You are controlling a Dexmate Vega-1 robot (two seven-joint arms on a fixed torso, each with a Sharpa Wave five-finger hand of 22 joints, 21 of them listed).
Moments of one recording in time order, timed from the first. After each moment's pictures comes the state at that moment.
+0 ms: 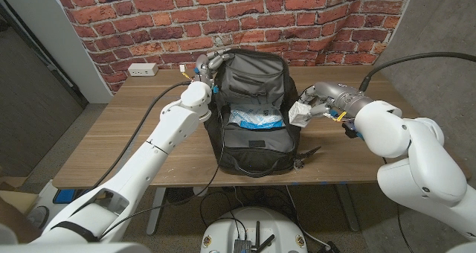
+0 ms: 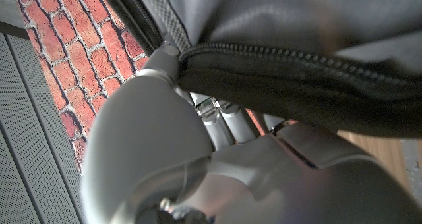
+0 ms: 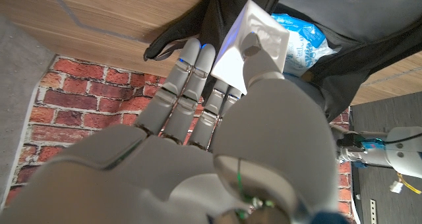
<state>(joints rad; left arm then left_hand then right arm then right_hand) 0.75 0.39 0.42 -1.82 -0.54 0.26 0.59 1.14 0.05 0.34 -0.18 0.20 1.19 -0.06 0.21 0.20 1.29 -0.18 0.19 0.18 1.33 -0.24 0.20 0.18 0.86 -0.11 0.22 0.18 -1.21 -0.96 -0.32 -2.74 -0.93 -0.97 0.64 1.07 0.09 0.32 -0.18 0.21 0.67 -0.11 0.37 0.20 0.72 -0.13 0.28 0.44 0.82 -0.10 0.42 0.59 0.76 -0.08 0.54 0.25</state>
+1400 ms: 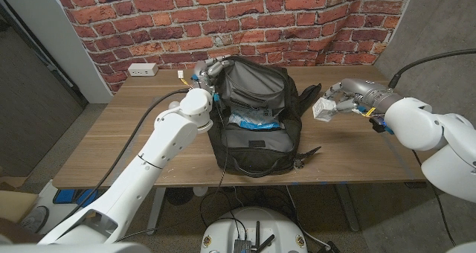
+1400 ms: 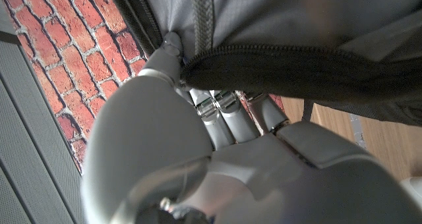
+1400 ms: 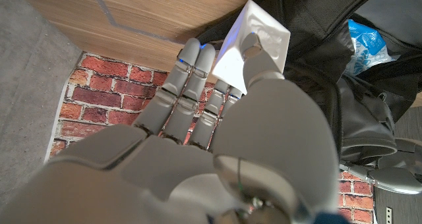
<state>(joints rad) 0.87 0.44 0.38 -2.09 -0.58 0.45 0.70 1.13 0.05 0.34 -0.18 0.20 1.18 -0.06 0.21 0.20 1.27 -0.18 0.18 0.19 1.31 -0.24 0.20 0.18 0.85 -0.11 0.22 0.18 -1.49 -1.14 0.12 -2.60 -0.41 -0.78 0.25 1.07 0.09 0.32 -0.18 0.21 0.67 -0.12 0.37 0.20 0.72 -0.13 0.27 0.44 0.82 -0.10 0.41 0.59 0.75 -0.08 0.57 0.25</state>
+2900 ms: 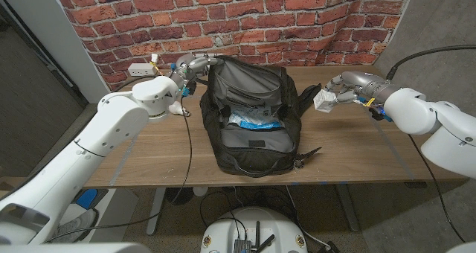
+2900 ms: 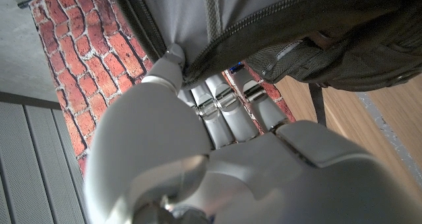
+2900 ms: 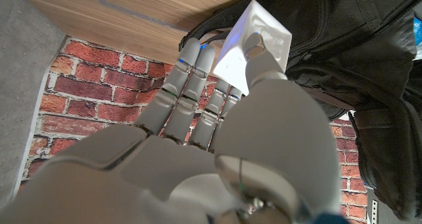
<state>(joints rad) 0.87 0.79 0.23 -2.18 -0.81 0.53 0.40 1.07 0.07 0.35 -0.16 0.20 1.03 -0.06 0.19 0.21 1.09 -0.18 0.18 0.20 1.14 -0.22 0.17 0.18 0.79 -0.09 0.20 0.18 -1.34 -1.18 0.05 -2.38 -0.31 -0.57 0.17 1.05 0.07 0.31 -0.18 0.21 0.67 -0.12 0.36 0.20 0.74 -0.14 0.25 0.44 0.82 -0.10 0.40 0.60 0.74 -0.08 0.59 0.25</state>
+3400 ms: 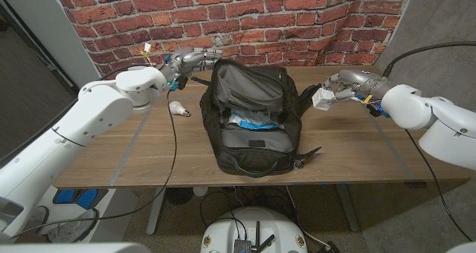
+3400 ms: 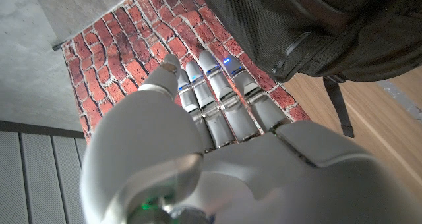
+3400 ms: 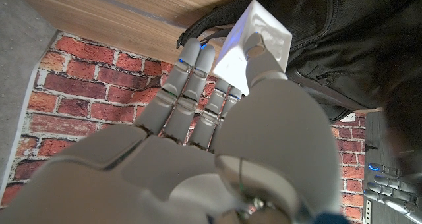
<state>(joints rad) 0.82 0.91 0.22 -2.13 -0.82 0.47 0.19 0.96 0.05 0.35 -0.15 0.20 0.89 -0.05 0.18 0.20 0.91 -0.16 0.18 0.19 0.93 -0.14 0.16 0.17 0.71 -0.07 0.19 0.18 -1.27 -1.23 -0.02 -2.33 -0.26 -0.54 0.14 1.05 0.07 0.31 -0.18 0.21 0.67 -0.11 0.36 0.20 0.75 -0.14 0.26 0.44 0.82 -0.10 0.40 0.60 0.74 -0.08 0.60 0.24</state>
